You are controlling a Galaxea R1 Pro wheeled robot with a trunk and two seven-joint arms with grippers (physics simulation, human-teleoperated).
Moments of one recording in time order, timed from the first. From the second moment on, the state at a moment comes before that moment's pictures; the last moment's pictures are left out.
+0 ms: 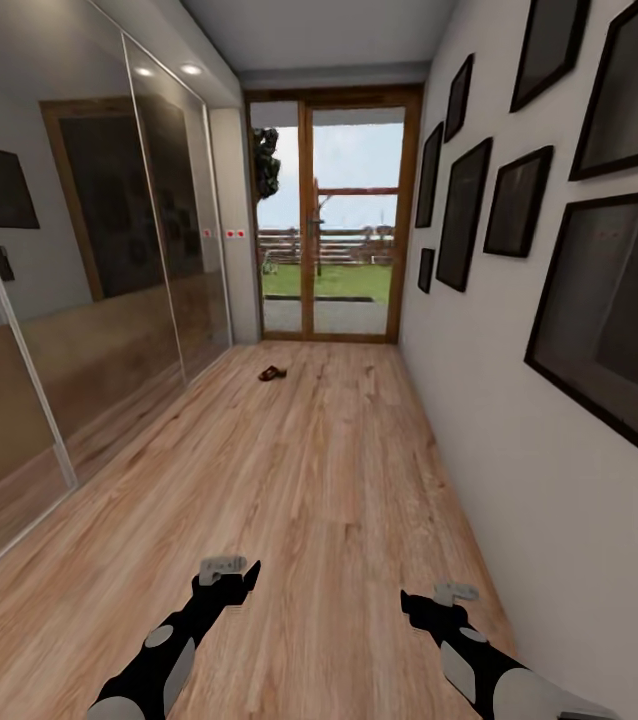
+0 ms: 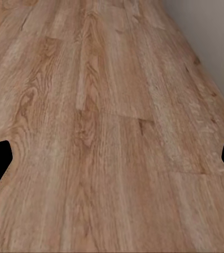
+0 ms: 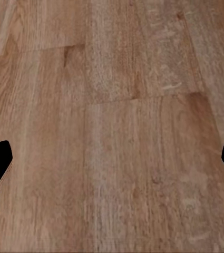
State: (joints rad) left arm -0.53 -0.10 0.41 -0.41 -0.22 -0.26 -0.36; right arm -0.65 0.03 -0.11 -0.08 -0.09 -0.19 -0.01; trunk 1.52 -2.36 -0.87
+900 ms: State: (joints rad) left arm -0.53 -0.10 0.41 -0.41 -0.22 -0.26 -0.36; right arm -0.65 0.03 -0.11 -0.08 -0.08 -0.19 -0.01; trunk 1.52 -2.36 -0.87
